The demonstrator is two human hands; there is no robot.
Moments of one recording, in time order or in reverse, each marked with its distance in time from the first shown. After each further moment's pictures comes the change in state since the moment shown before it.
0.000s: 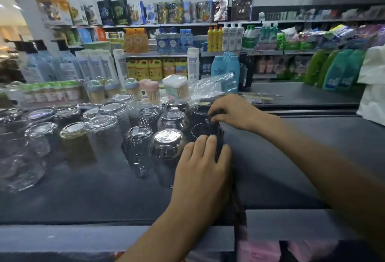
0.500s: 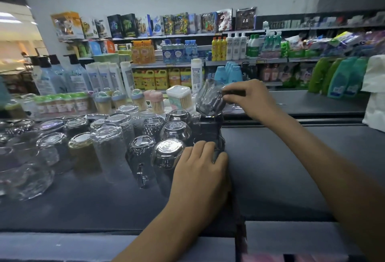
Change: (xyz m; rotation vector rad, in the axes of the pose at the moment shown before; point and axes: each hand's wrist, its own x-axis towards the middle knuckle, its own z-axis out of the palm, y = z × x) left_hand 0.013 -0.006 -0.007 -0.036 0.061 -0.005; right_hand -0.005 0.014 -0.038 0.464 0.414 0.168
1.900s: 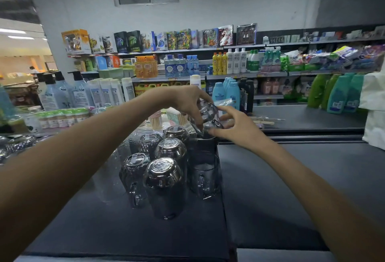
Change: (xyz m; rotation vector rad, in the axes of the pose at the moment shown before) left_hand 0.224 -0.113 -0.011 -0.310 -0.812 -0.061; right_hand -0.014 0.004 0.017 0.118 -0.163 0.159
